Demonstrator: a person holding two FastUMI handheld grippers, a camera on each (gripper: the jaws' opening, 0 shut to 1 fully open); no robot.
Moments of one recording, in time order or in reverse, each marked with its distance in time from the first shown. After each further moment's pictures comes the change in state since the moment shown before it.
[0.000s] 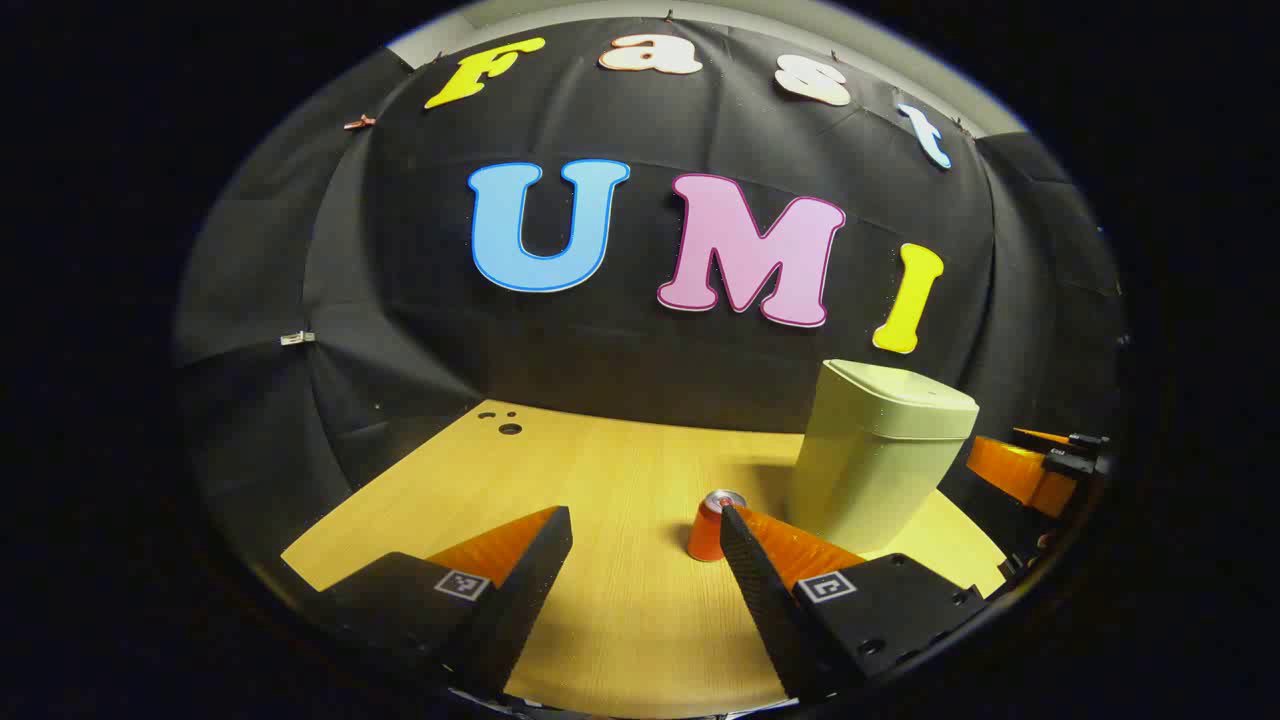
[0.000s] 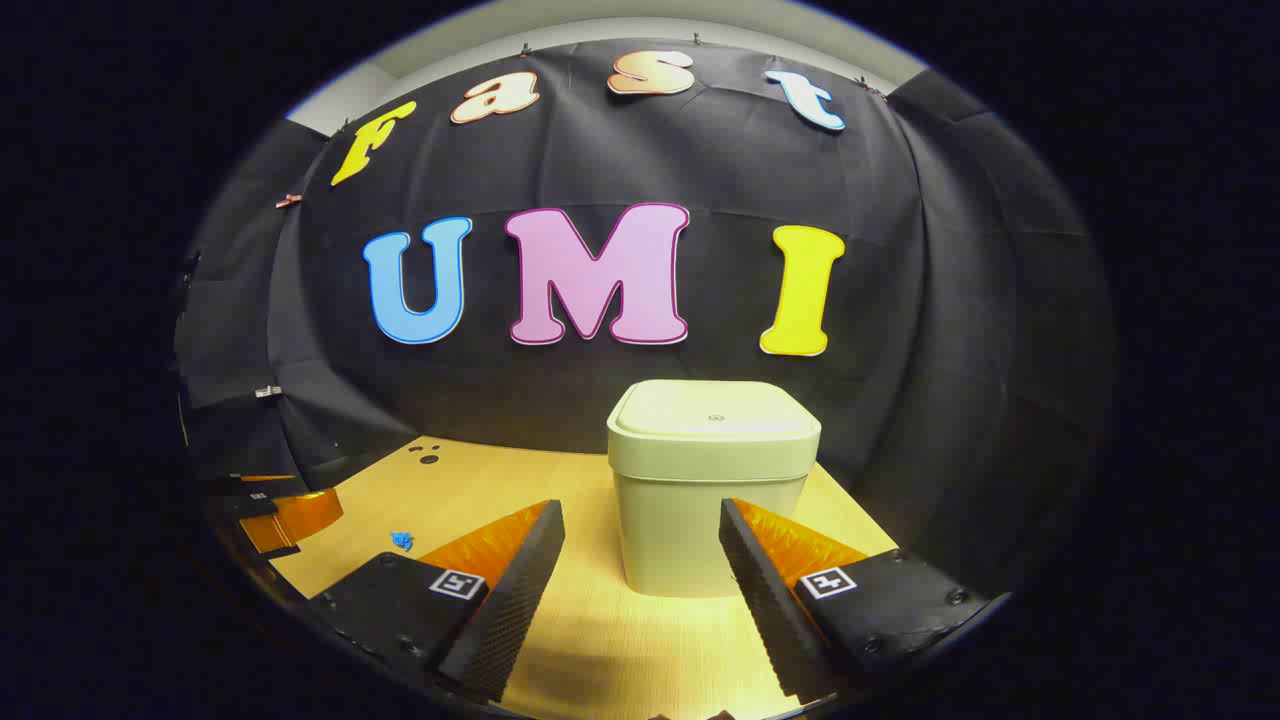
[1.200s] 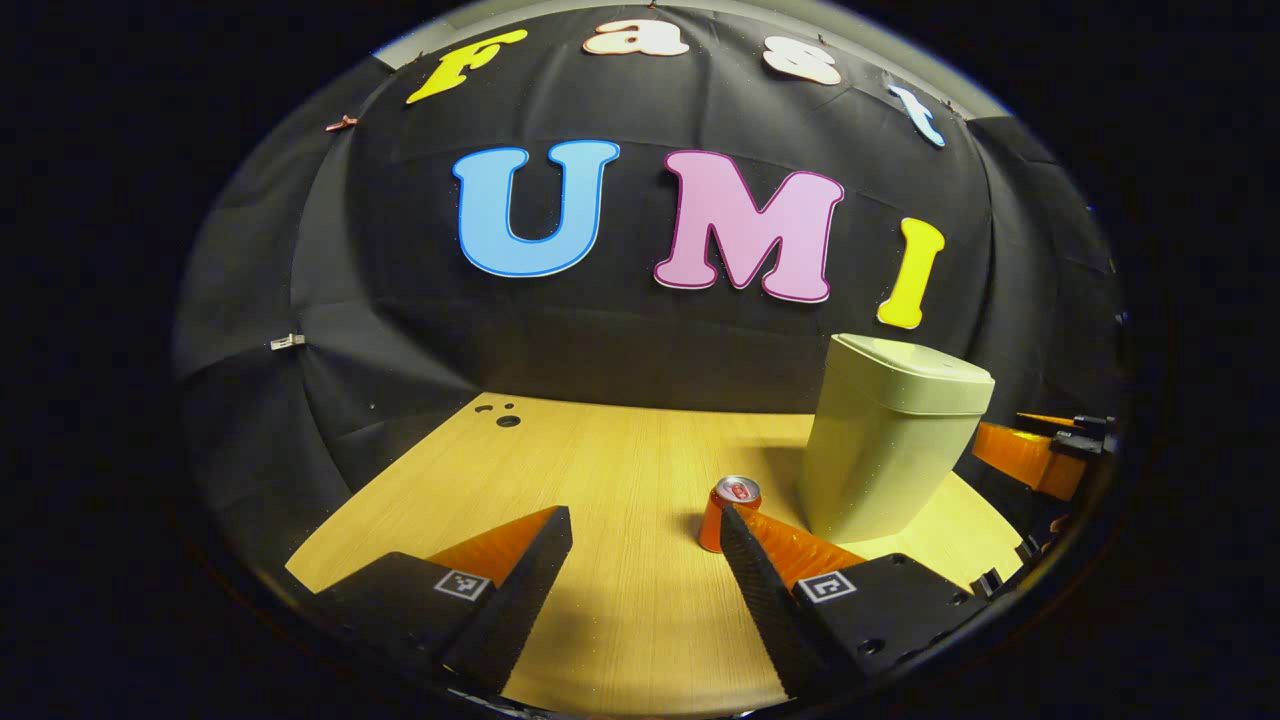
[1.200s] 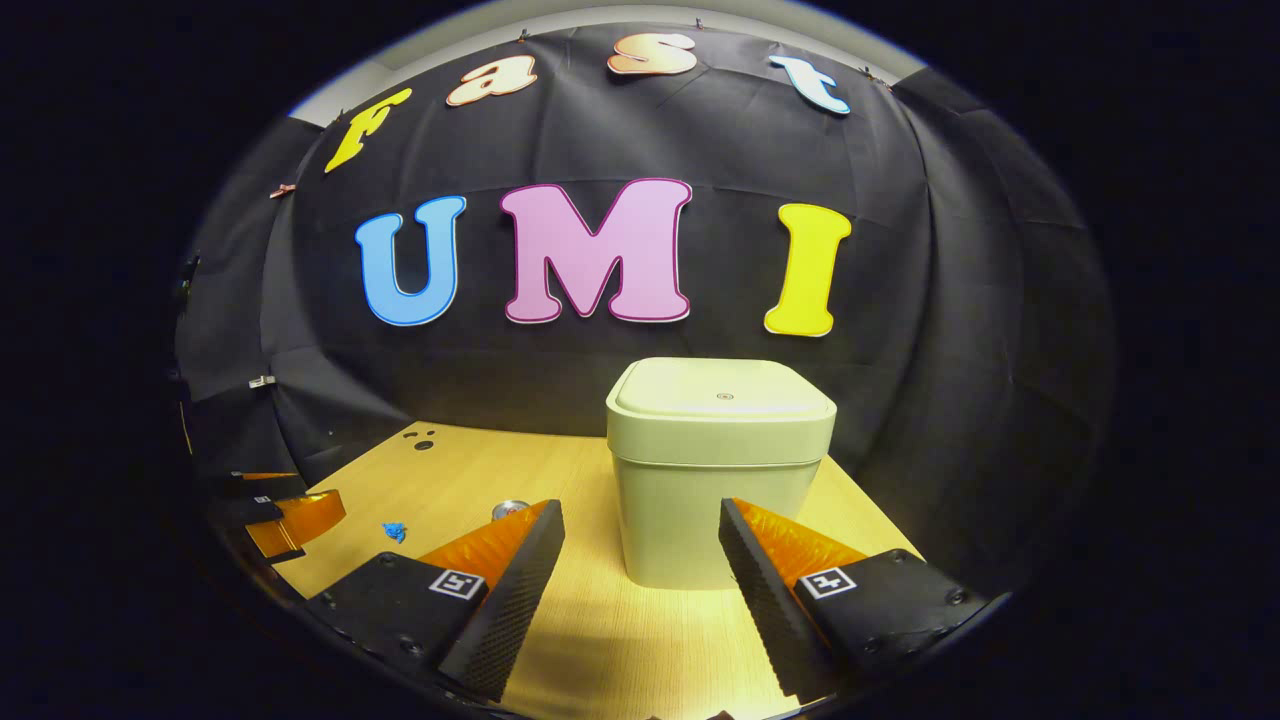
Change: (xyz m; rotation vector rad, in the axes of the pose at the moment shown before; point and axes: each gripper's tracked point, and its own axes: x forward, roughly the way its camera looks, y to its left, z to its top) left arm 0.020 0.005 -0.015 0.046 0.040 0.004; right arm 0.022 0.002 -0.018 0.006 0.057 0.002
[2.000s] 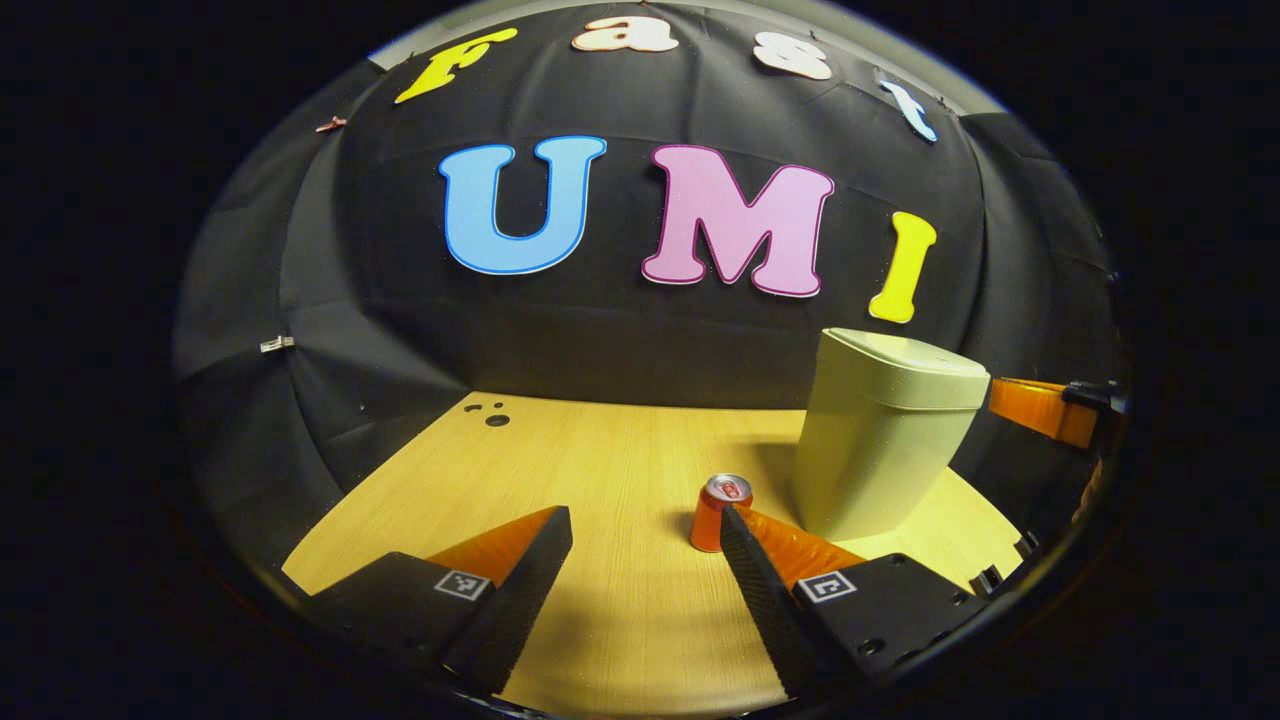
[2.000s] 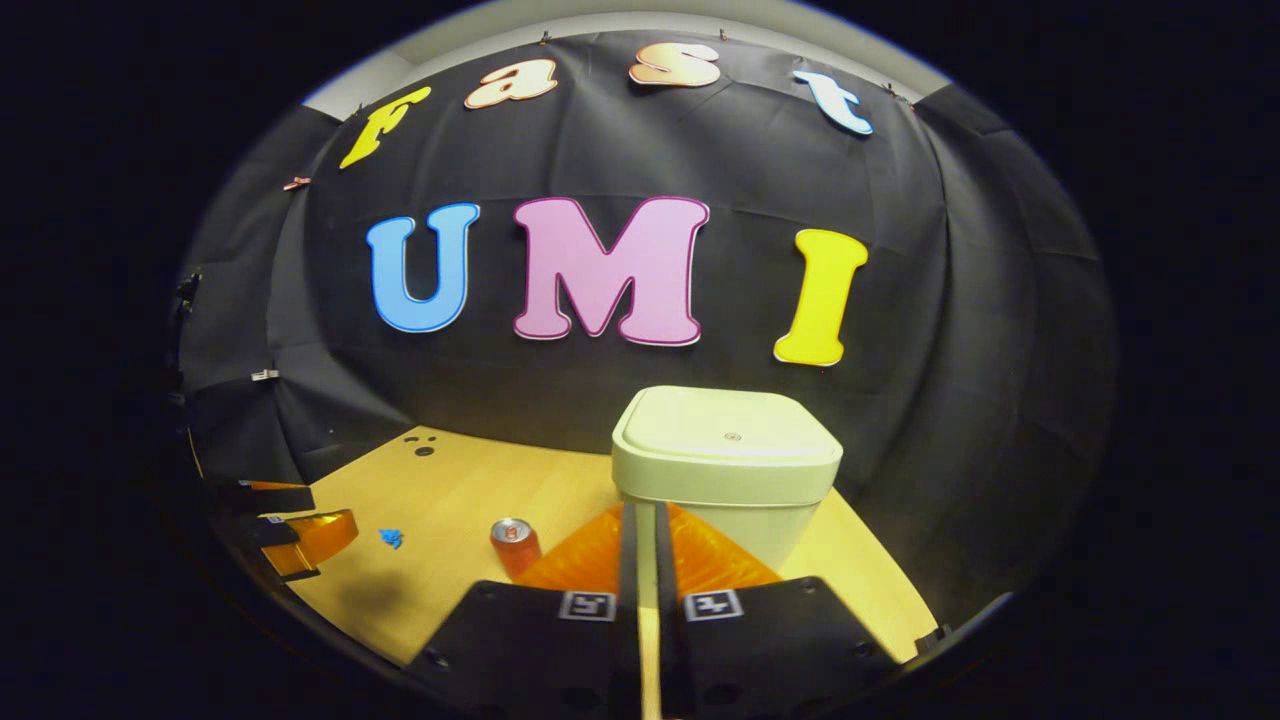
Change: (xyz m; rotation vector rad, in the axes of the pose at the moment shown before) left arm 0.006 -0.010 -0.003 0.014 0.005 -0.028; right arm 0.010 0.001 0.031 -0.044 -0.051 0.014
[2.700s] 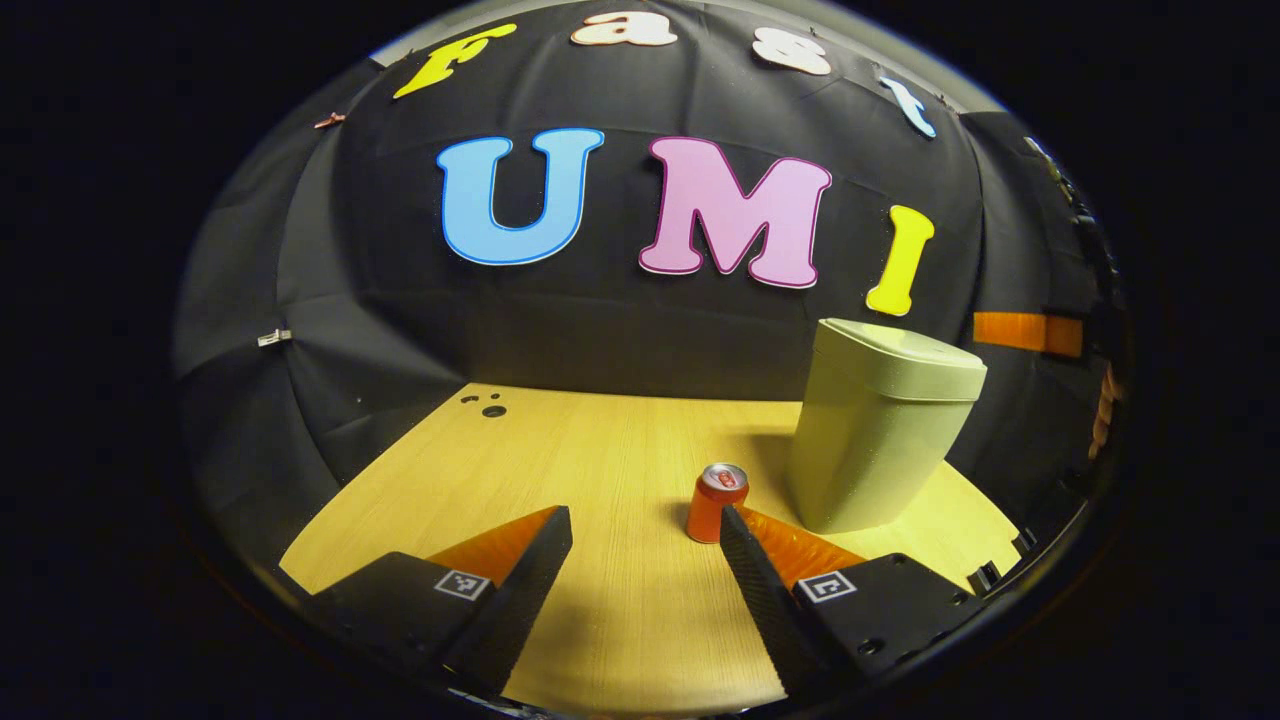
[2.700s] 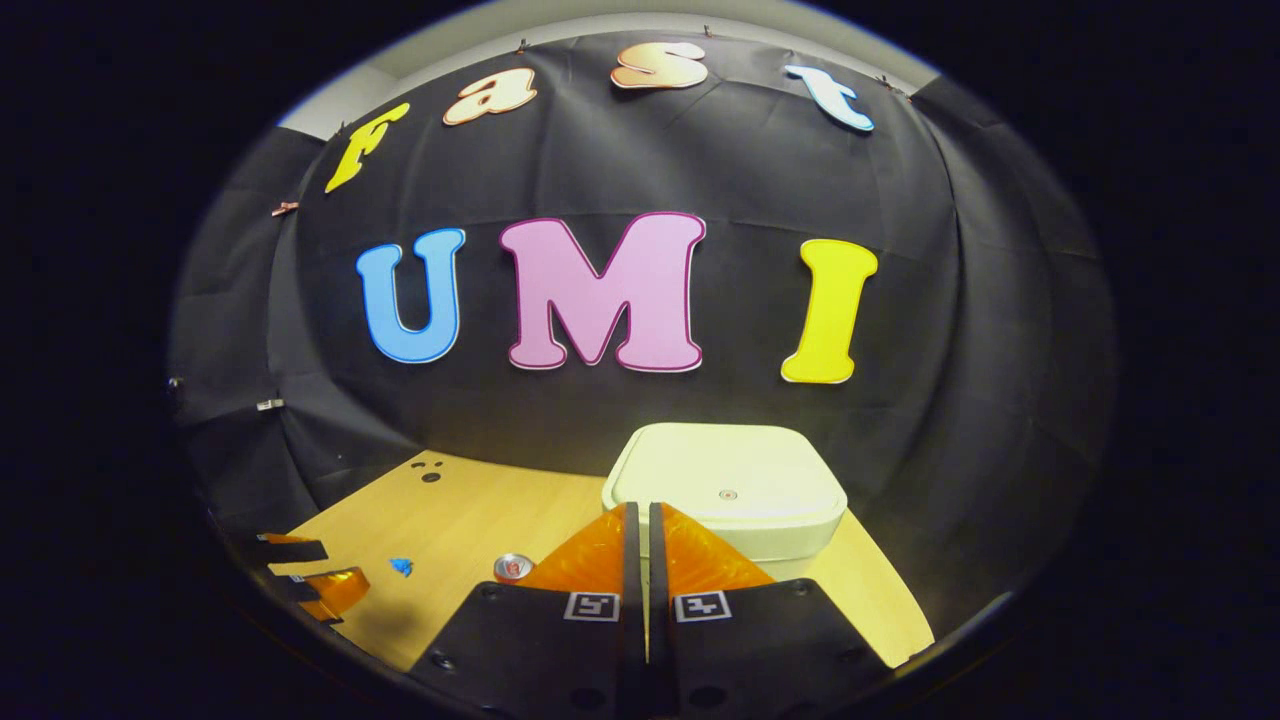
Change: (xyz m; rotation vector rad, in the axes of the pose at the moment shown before) left arm -0.004 0.000 -0.008 -0.001 0.027 -0.004; right arm 0.034 -0.019 0.048 0.038 -0.010 0.031
